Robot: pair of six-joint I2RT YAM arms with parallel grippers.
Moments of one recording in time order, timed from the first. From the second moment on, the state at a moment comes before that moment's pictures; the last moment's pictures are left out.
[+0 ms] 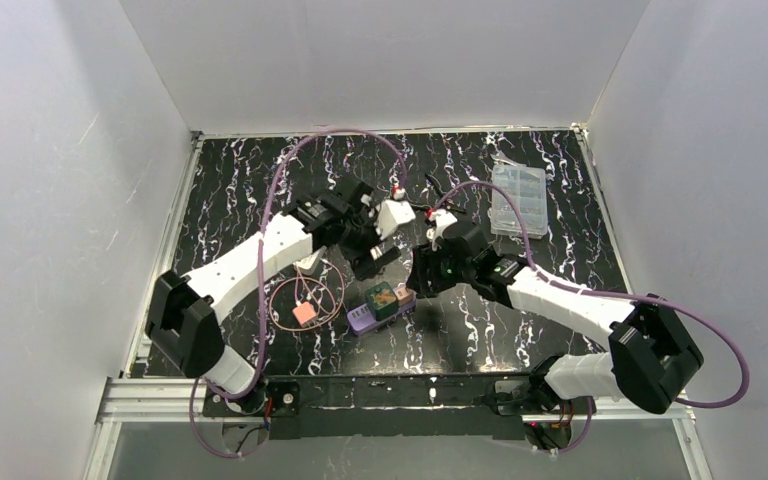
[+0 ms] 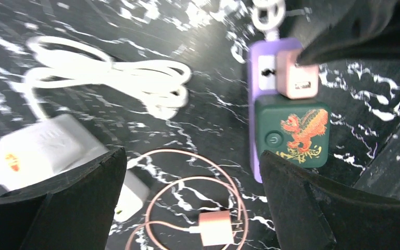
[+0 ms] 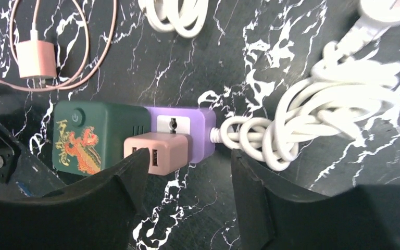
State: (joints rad) left arm -0.71 1.53 1.27 -0.78 0.18 0.44; right arm 0.76 1.29 0.71 -0.13 -0.15 0.40
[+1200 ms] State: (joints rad) left arm 0.21 1.33 1.48 -1.08 0.23 0.22; right arm 1.36 2.23 1.85 -0.60 0.01 0.08
